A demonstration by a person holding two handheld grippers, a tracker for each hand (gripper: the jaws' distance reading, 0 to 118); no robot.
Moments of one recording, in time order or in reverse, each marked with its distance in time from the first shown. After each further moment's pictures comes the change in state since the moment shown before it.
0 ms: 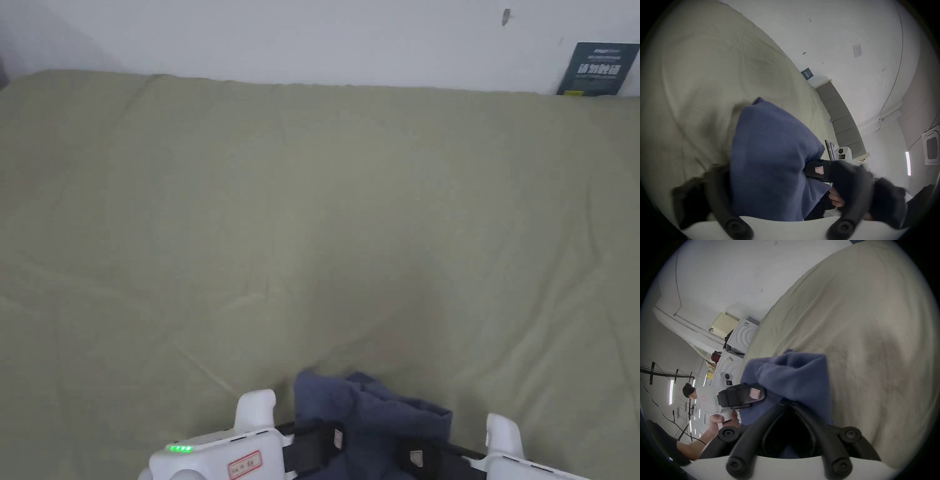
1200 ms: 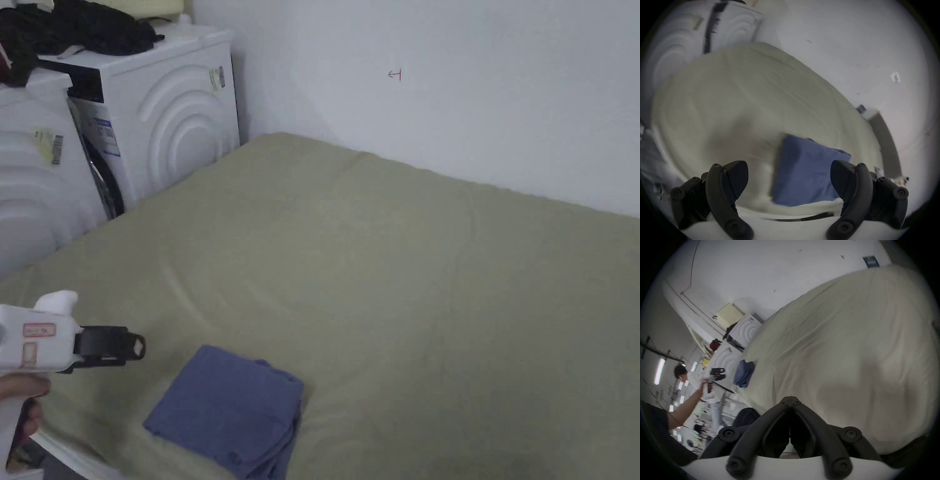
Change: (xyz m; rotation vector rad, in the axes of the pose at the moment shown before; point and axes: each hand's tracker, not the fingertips) left arm -0.217 0.061 0.422 0.323 0.615 0.240; right arm -0.087 -0.049 0.058 0.075 -0.161 0.209
